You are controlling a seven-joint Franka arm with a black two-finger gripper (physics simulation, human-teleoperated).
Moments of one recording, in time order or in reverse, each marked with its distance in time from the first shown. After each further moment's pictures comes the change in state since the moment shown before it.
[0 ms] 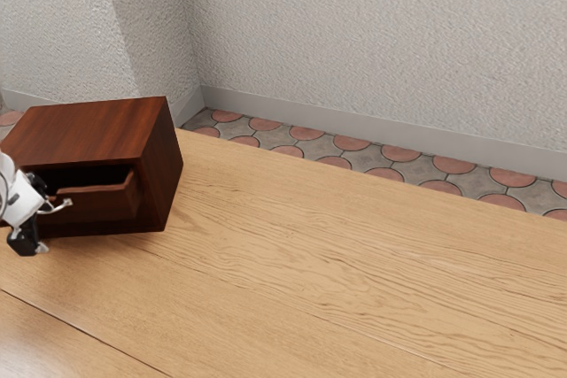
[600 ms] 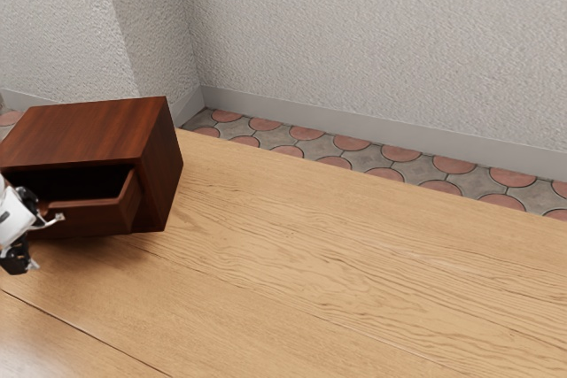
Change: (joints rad) arm -0.001 -0.181 -0.017 -0.133 -0.019 -0.041 -0.003
